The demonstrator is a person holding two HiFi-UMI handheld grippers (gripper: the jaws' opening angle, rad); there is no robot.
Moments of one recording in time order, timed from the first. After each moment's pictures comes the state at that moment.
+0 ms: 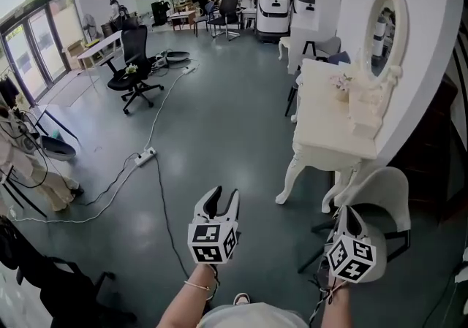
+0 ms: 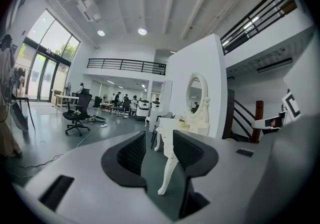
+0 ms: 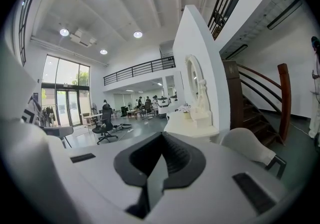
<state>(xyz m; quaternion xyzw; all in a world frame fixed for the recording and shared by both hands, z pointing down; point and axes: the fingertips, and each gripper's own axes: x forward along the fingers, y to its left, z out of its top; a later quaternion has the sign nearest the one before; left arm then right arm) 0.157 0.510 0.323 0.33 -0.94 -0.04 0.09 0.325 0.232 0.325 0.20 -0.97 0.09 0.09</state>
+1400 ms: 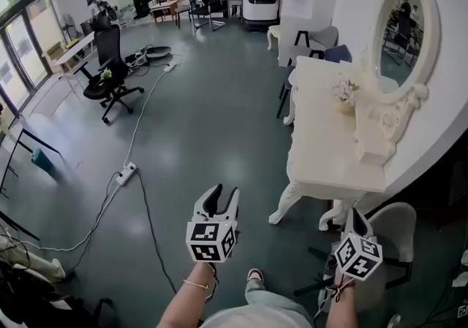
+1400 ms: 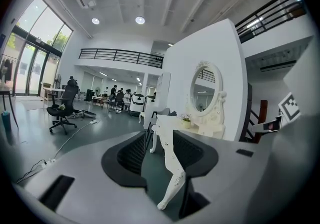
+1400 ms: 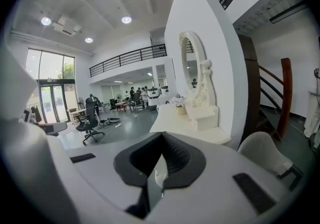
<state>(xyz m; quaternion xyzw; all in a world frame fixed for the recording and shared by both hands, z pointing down) -0.078 0.366 0.348 0.37 -0.92 -0.04 0.12 0.122 0.078 0.364 0.25 -0.95 0.12 0.15</state>
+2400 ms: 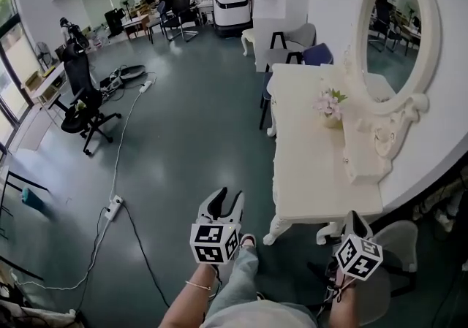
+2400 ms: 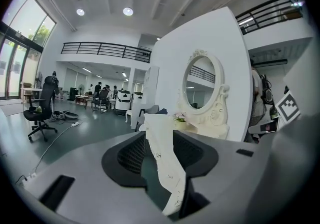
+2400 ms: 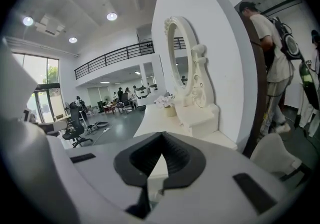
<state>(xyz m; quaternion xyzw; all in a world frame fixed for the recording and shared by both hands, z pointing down) -0.194 0.212 0.353 0.44 -0.89 -0.01 0.13 0.039 -0.040 0.386 0.31 -0.92 0.15 0.16</state>
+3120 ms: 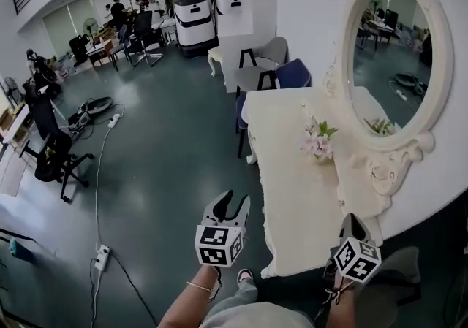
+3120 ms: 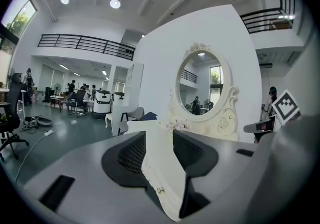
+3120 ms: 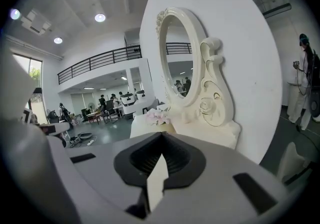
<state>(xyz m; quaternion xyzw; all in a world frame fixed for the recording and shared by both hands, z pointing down) -0.349 0.051 0.326 0.54 -0.83 0.01 0.12 -0.090 -0.141 0.359 0.39 -0.90 0.17 0.13</state>
